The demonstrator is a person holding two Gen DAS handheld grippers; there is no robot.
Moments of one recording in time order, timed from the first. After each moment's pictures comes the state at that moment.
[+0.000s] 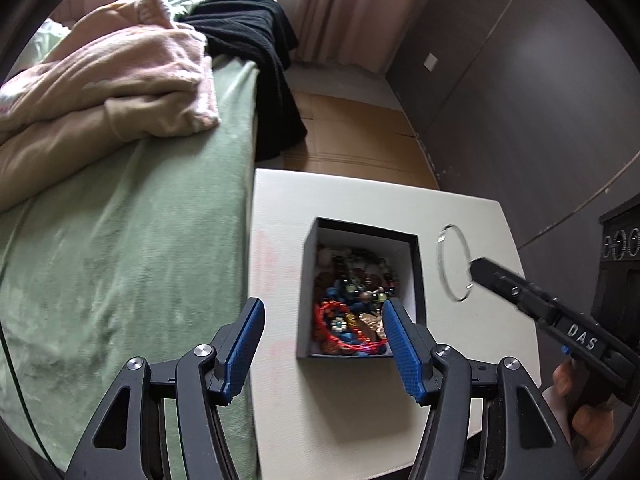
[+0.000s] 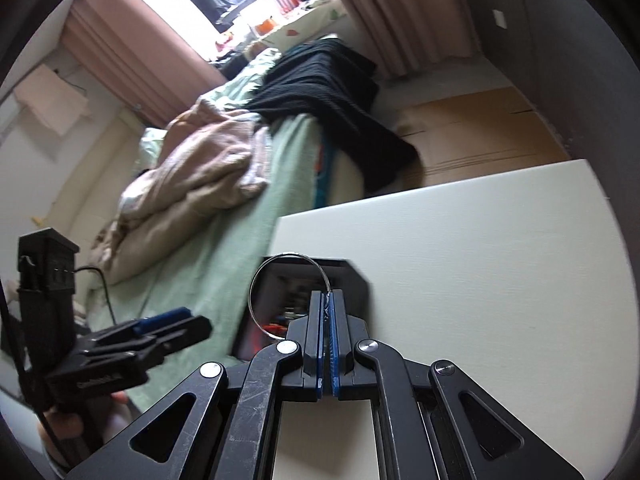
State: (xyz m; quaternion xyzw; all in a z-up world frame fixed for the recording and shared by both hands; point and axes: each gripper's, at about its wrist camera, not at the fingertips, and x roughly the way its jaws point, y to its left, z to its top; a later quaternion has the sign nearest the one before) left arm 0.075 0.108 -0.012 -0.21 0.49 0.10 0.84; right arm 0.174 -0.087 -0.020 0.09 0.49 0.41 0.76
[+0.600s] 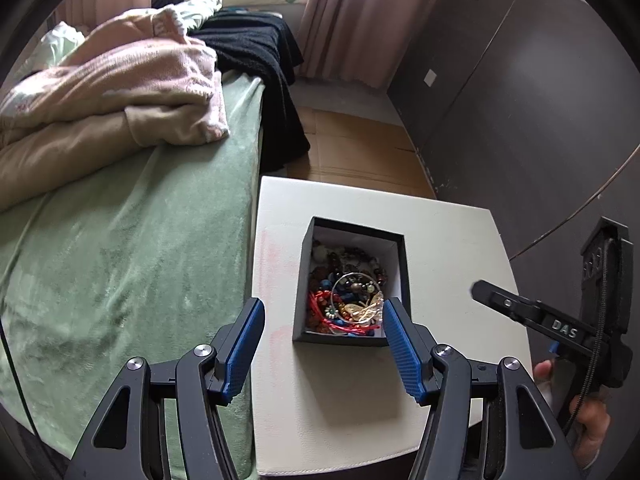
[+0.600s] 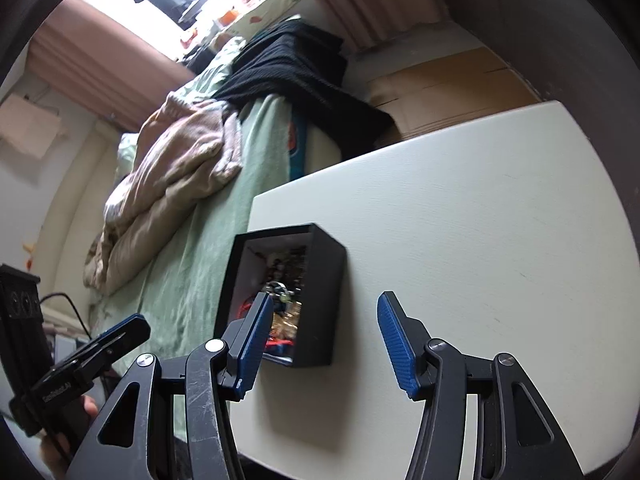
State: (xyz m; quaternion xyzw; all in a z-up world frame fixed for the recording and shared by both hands) left arm 0.050 0.090 0.009 -0.20 0.46 0.12 0.86; right arm 0.177 -0.124 -0.039 0.11 0.55 0.34 0.75
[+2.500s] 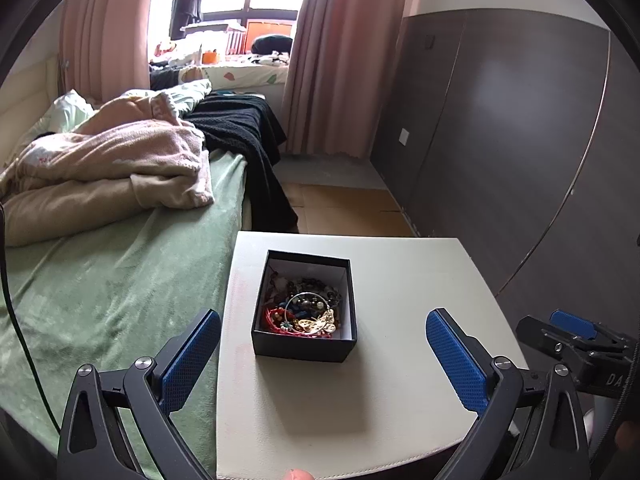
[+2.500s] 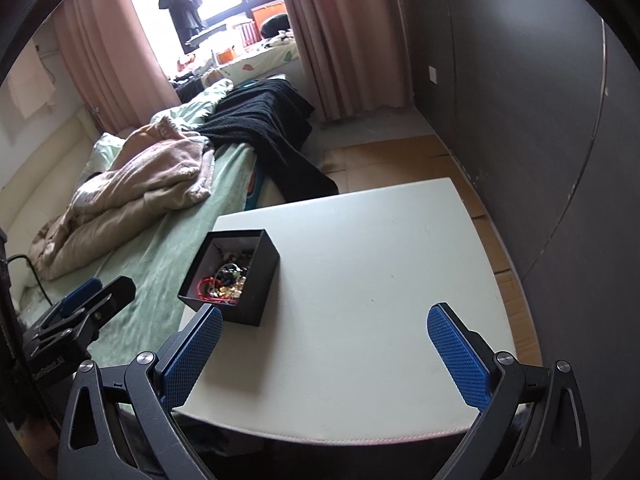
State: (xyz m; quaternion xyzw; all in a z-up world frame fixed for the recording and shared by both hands) left arm 0.000 0.011 0.025 -0.13 0.33 0.13 0.93; right arm 0.100 -0.197 0.026 0.01 0.43 0.28 0.86
